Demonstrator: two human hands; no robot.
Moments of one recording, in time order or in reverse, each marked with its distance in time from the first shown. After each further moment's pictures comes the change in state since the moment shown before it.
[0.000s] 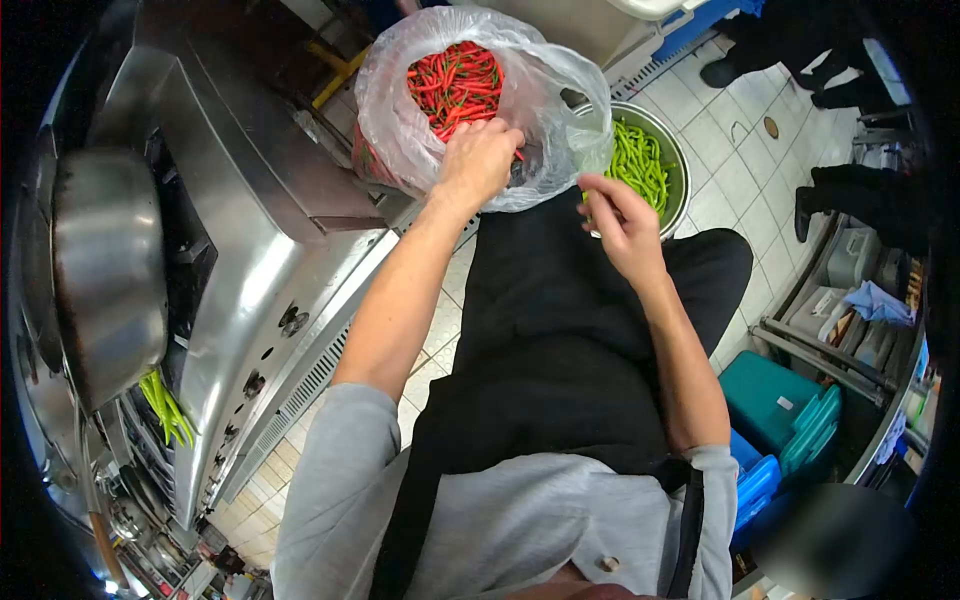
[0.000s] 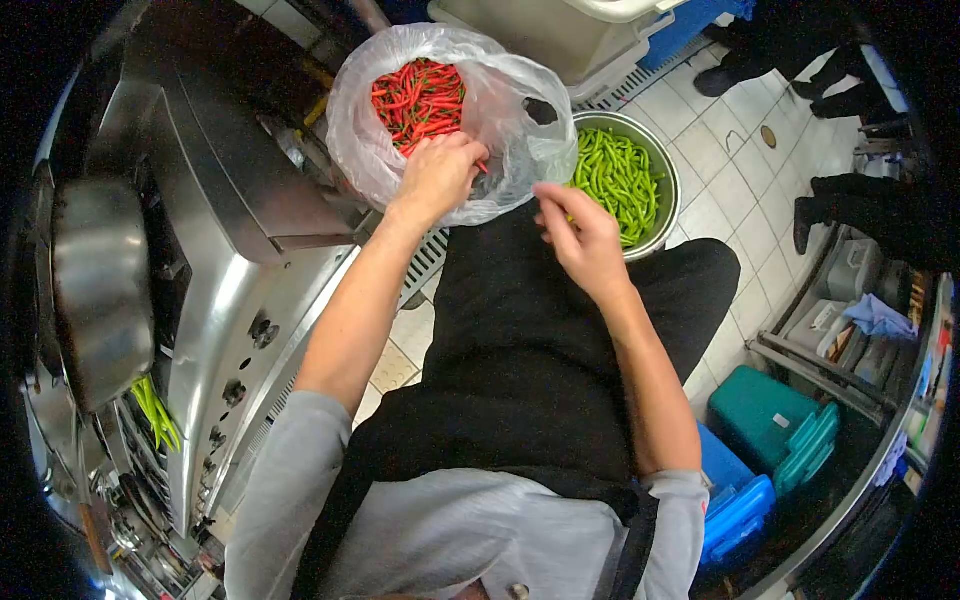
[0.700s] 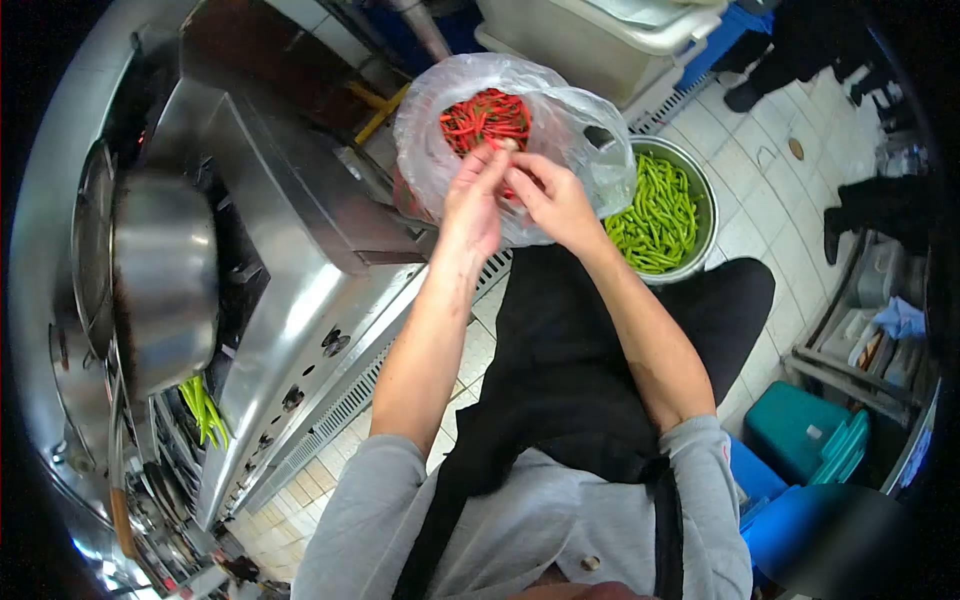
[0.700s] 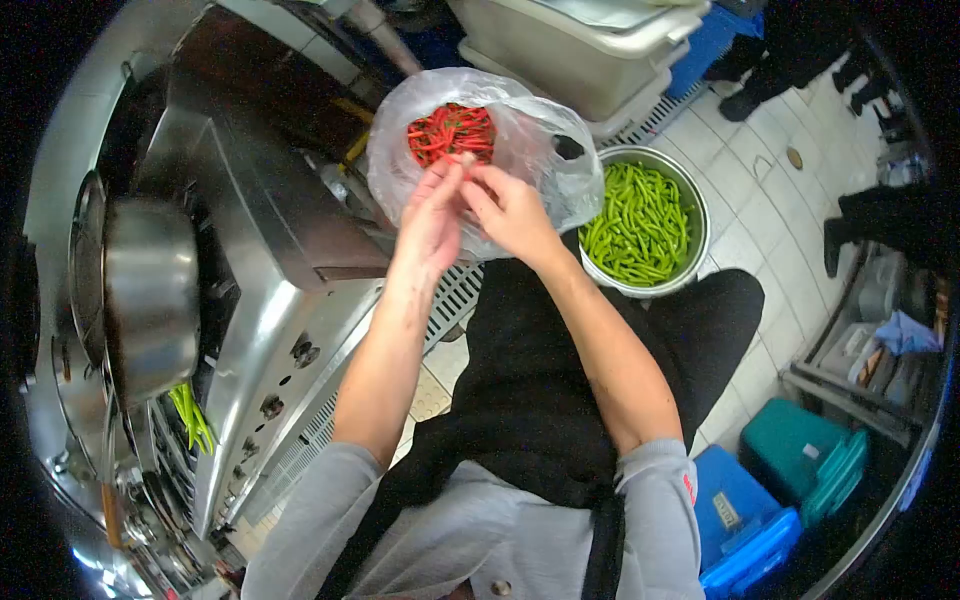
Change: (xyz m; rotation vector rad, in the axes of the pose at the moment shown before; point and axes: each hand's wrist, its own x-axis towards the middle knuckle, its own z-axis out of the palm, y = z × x) left_hand -0.007 0.016 -0.041 -1.853 0.410 -0.718; right_hand 0.084 -0.009 0.094 0.259 -0.230 0.014
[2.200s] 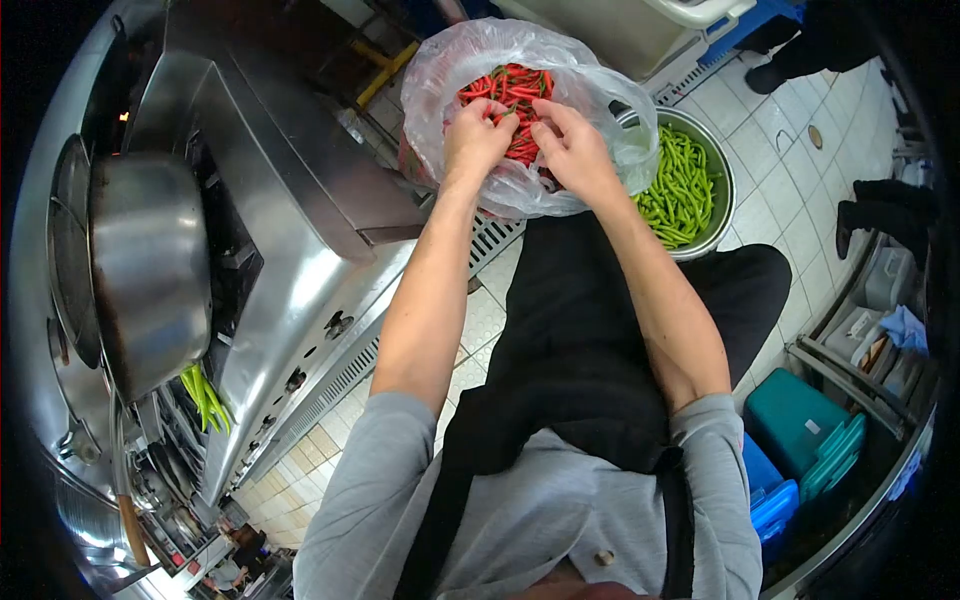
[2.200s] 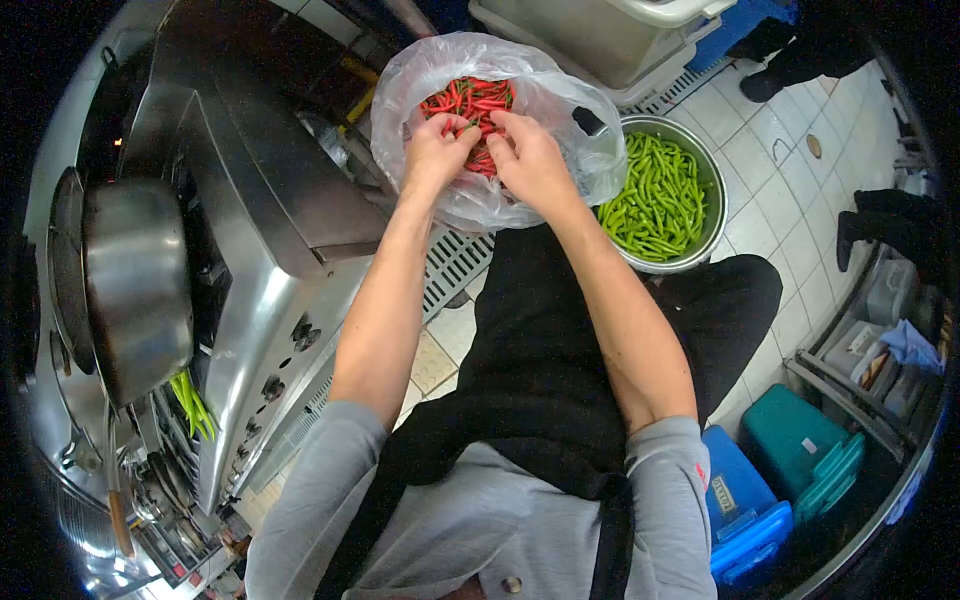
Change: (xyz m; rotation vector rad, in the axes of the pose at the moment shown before) left_hand 0.070 0.005 -0.047 1.362 0.225 0.000; right_hand 0.040 0.039 -0.008 -0.370 0.126 -0.094
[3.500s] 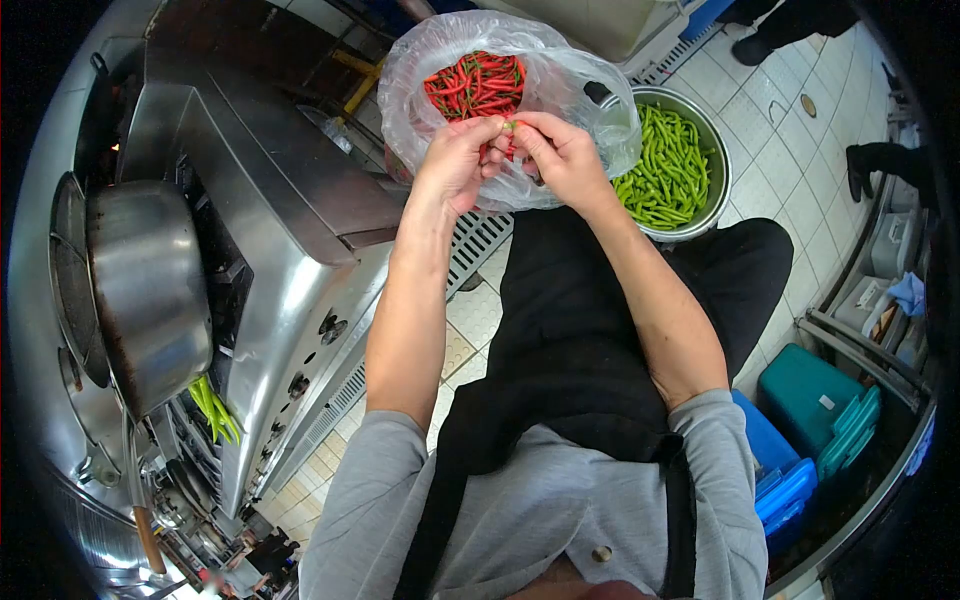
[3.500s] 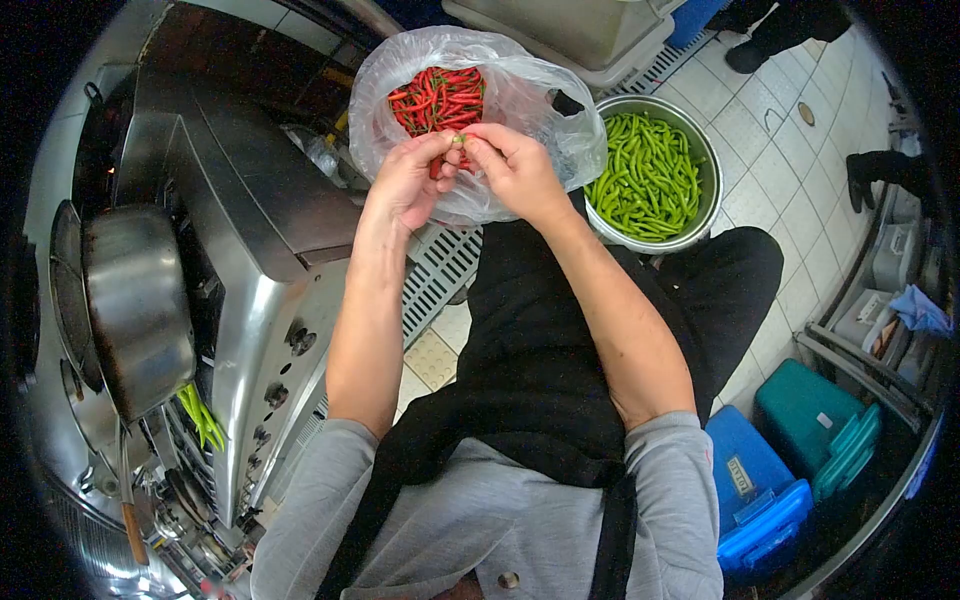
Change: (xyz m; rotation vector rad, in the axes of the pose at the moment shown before) left_hand -0.058 0.030 -0.026 -0.979 -0.449 -0.170; right_hand -0.035 -0.018 -0.006 0.426 0.022 0.024
